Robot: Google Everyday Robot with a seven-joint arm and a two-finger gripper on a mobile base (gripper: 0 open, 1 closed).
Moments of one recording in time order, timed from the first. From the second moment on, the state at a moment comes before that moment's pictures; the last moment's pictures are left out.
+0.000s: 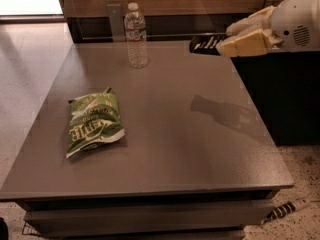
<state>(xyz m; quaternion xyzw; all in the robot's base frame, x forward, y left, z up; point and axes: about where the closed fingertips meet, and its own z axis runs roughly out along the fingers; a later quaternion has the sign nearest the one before) 0.550 -0.159 1.014 -0.46 0.73 0.15 0.48</state>
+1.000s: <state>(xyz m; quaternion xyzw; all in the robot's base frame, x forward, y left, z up) 0.665 -0.125 1.007 -0.43 0.75 0.13 0.49</state>
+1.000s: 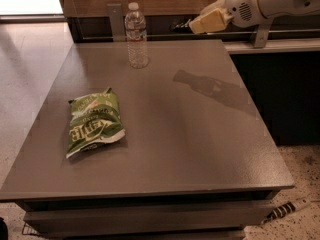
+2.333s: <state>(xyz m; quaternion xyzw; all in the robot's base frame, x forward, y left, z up) 0.734 -0.082 0.920 -0.36 0.77 0.18 0.49</state>
